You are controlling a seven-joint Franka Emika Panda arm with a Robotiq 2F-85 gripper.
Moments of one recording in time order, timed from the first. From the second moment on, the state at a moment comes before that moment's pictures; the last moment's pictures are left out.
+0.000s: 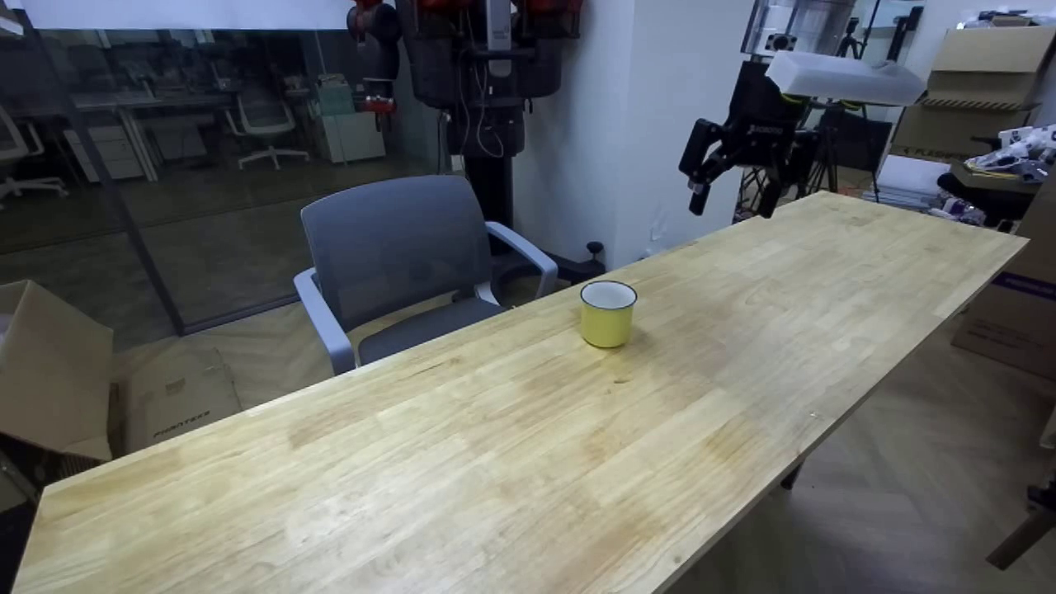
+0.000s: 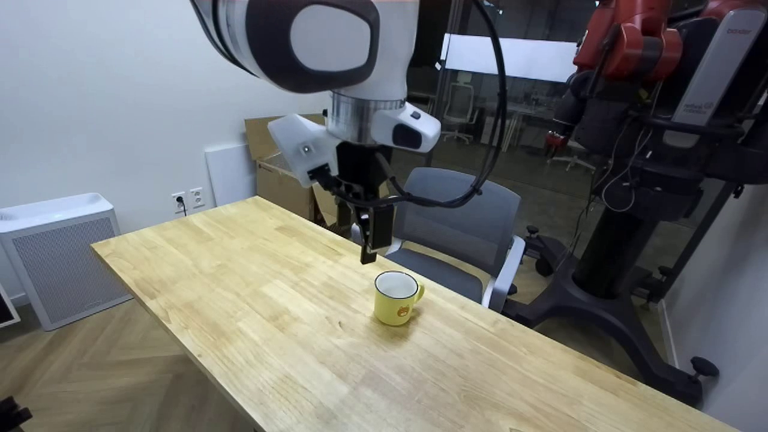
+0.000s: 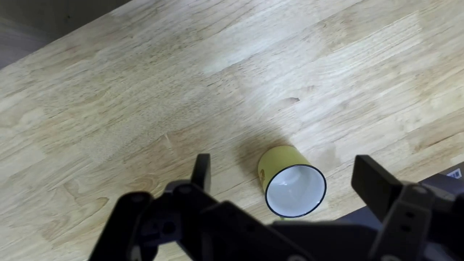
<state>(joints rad) -0.12 0.14 -0.09 -2.22 0.16 2.45 0.17</state>
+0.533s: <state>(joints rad) -0.16 0.47 -0.13 -1.88 0.19 2.31 0.19</state>
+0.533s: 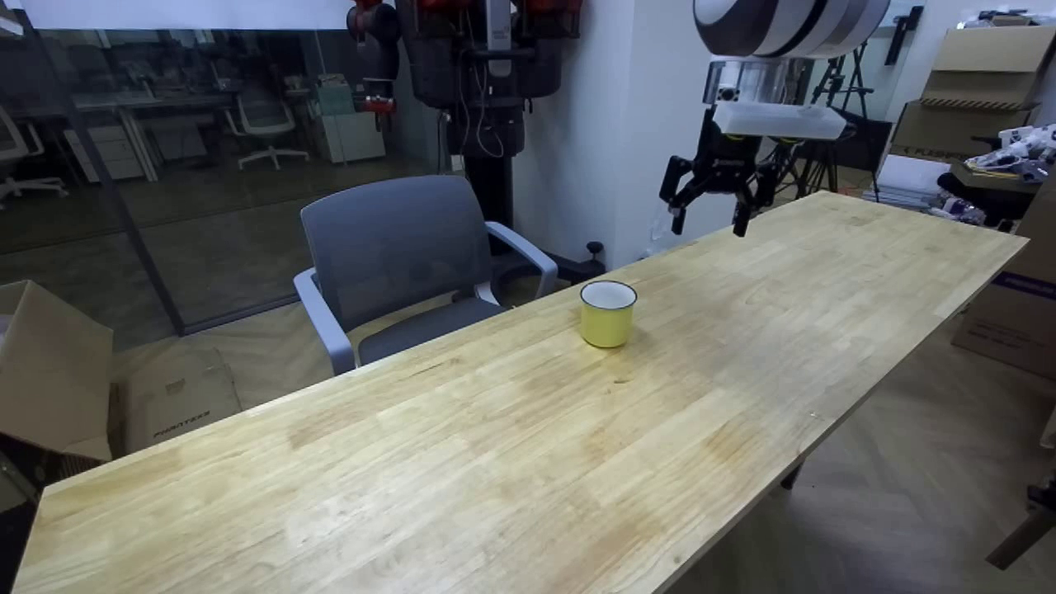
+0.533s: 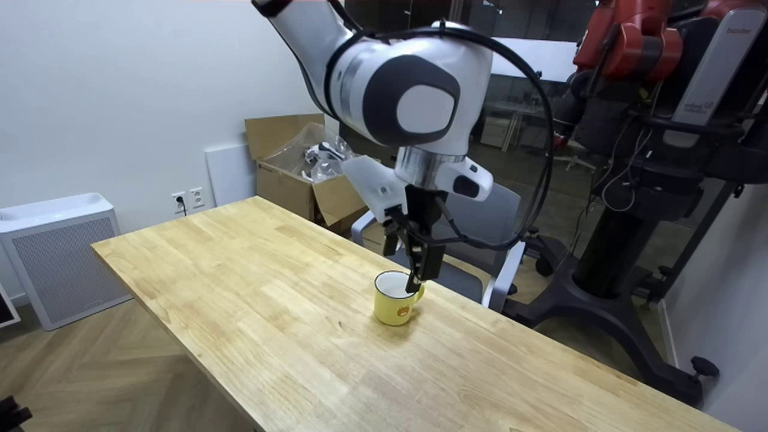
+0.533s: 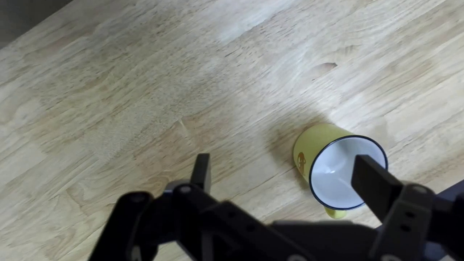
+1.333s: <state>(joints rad) -0.16 0.65 -0.13 -1.71 0.19 2.29 0.20</state>
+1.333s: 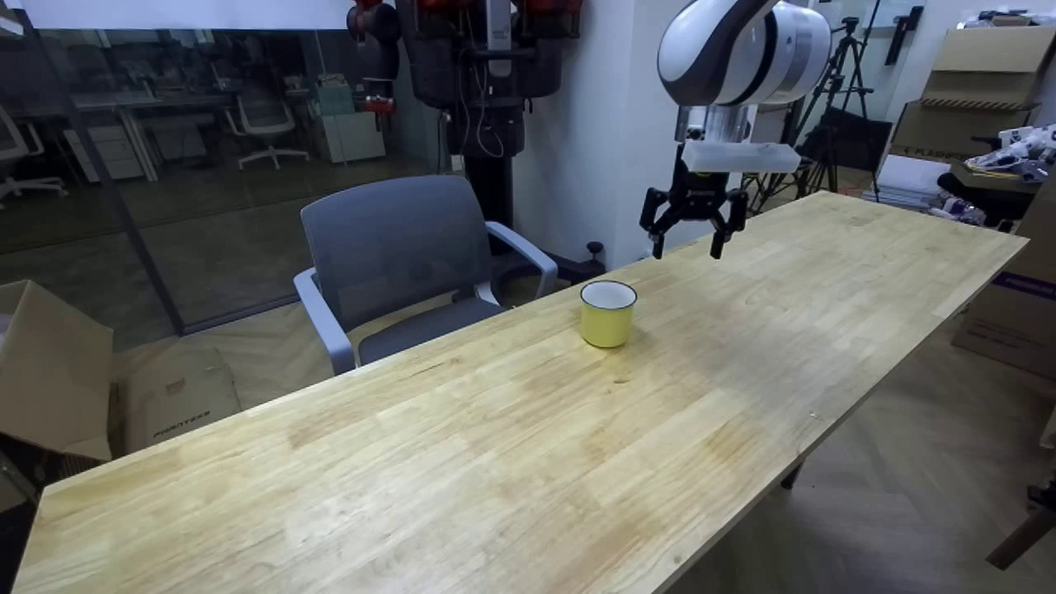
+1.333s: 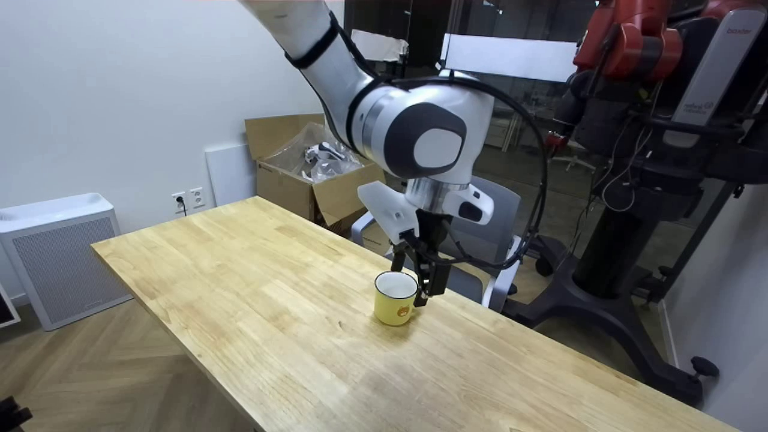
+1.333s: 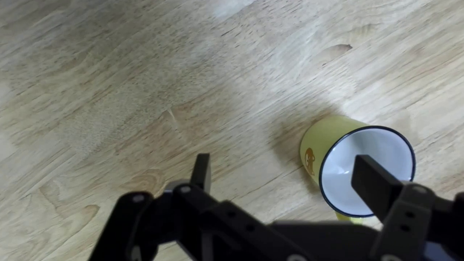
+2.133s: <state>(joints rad) -0.15 0.94 -0.10 -1.31 0.15 2.10 0.20</state>
